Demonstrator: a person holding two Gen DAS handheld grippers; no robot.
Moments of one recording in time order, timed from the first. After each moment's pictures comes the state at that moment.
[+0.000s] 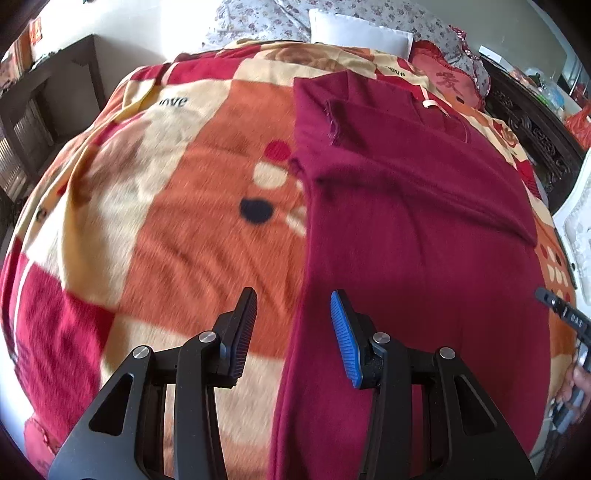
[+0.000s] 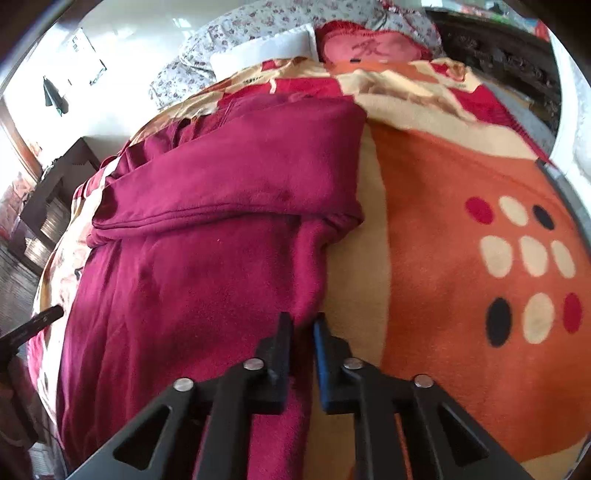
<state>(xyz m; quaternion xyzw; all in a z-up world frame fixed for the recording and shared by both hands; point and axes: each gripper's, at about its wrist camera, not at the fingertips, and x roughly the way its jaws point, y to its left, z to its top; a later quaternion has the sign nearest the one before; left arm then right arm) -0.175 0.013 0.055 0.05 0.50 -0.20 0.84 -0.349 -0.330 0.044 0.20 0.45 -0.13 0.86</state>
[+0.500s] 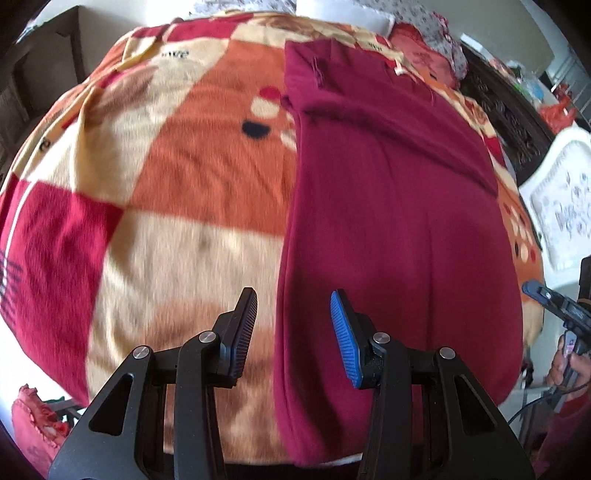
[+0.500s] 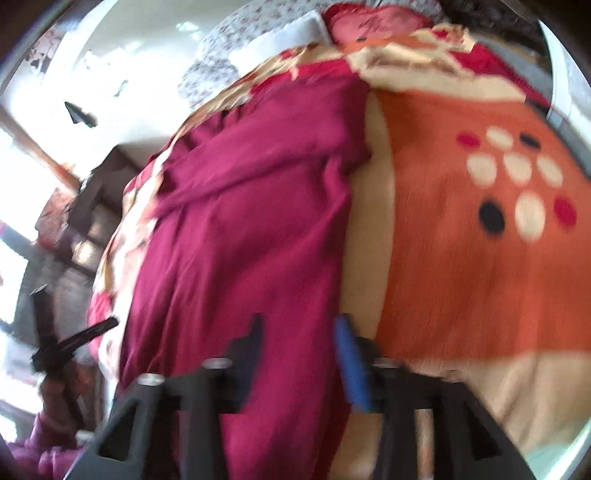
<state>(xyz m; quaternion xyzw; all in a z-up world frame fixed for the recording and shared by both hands) -0.234 0.056 0.054 0.03 0.55 -0.26 0.79 -0.430 -0.304 0.059 0.30 0.46 -0.03 0.84</state>
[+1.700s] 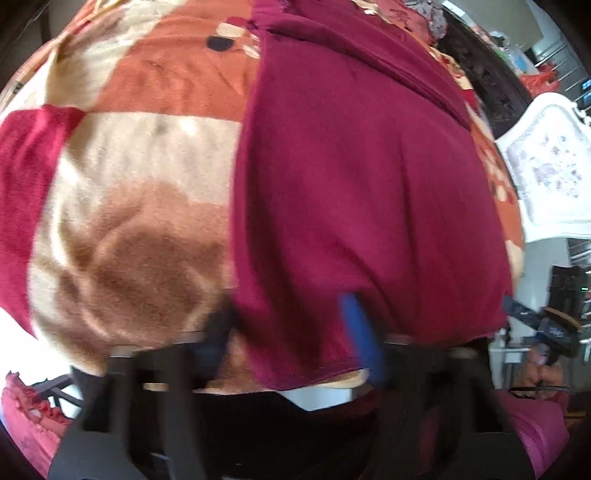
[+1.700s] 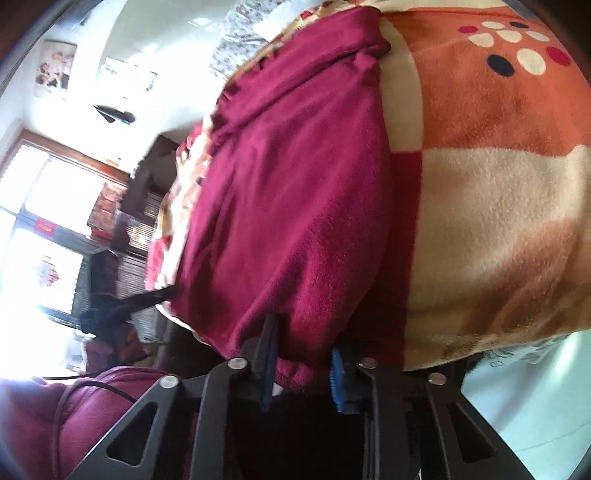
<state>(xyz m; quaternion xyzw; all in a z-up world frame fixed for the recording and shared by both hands) -0.275 0.060 0.030 0.04 0.61 -0.29 0.74 -0.496 -0.250 0.017 0.39 0.44 0.08 0.80</state>
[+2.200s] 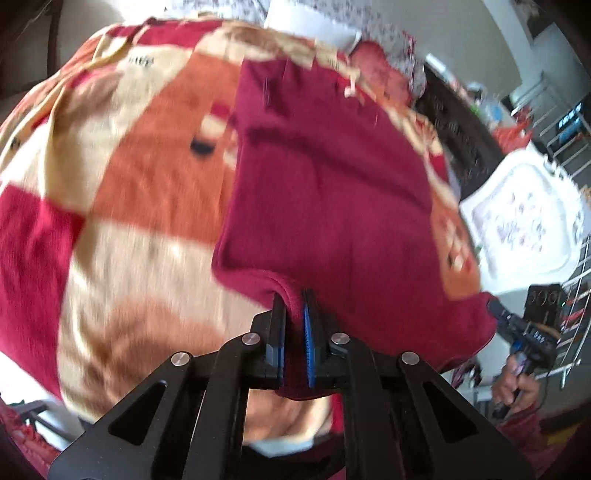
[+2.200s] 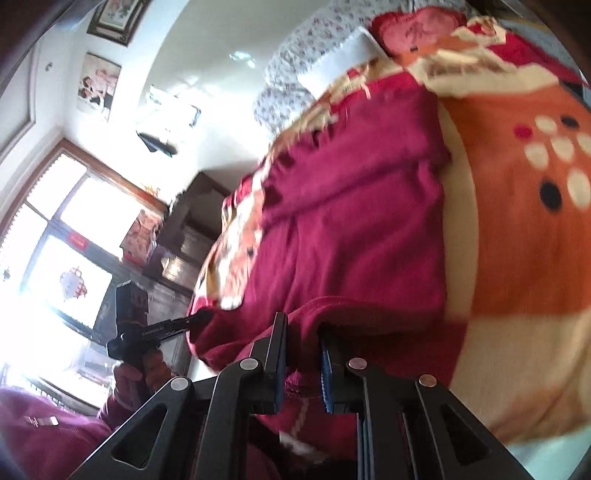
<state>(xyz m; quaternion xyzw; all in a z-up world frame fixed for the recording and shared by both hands) -0.226 0.057 0.094 -0.07 0.54 -0.34 0.77 -0.452 -0.293 0.090 0.39 0.34 0.10 0.85</state>
